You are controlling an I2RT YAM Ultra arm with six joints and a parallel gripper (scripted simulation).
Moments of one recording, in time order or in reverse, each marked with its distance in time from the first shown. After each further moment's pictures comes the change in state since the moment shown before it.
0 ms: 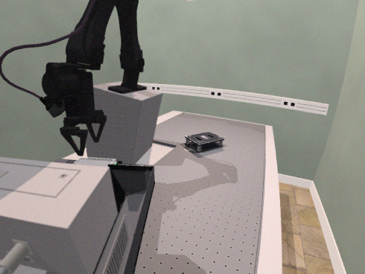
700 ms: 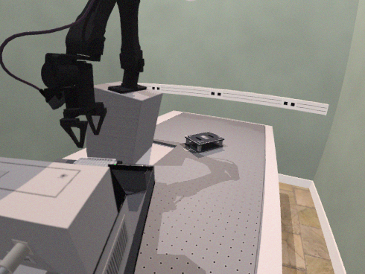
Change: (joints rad) arm -0.016 -0.072 0.000 -0.091 0.000 -0.016
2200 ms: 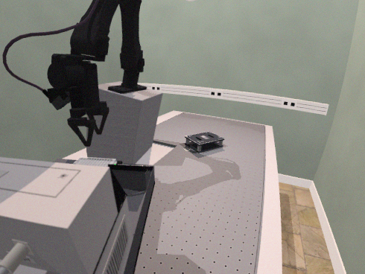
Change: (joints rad) arm 0.028 -0.021 -0.031 -0.002 0.000 -0.050
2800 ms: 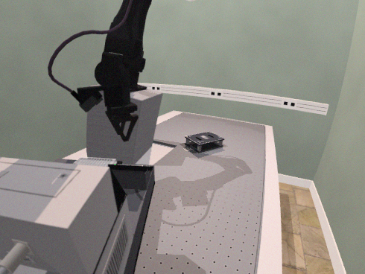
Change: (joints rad) arm 0.272 -0.120 -0.105 0.029 0.002 -0.254
